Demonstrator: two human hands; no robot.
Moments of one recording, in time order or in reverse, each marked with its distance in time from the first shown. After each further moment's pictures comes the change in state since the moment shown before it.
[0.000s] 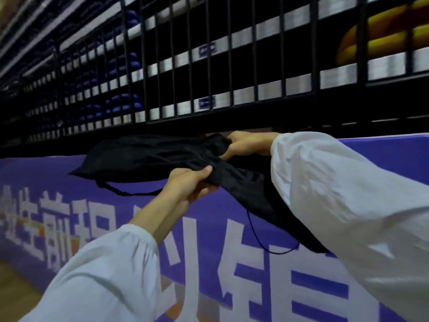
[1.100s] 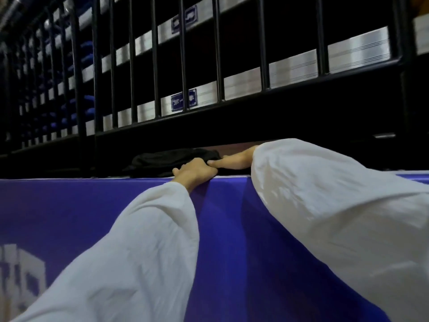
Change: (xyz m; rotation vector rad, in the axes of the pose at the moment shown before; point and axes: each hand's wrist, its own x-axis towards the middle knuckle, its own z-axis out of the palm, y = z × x) left_hand 0.480 -0.085 0.099 1.242 0.076 0.123; right_hand 0.370 0.229 -0.064 -0.321 -0.058 -0.047
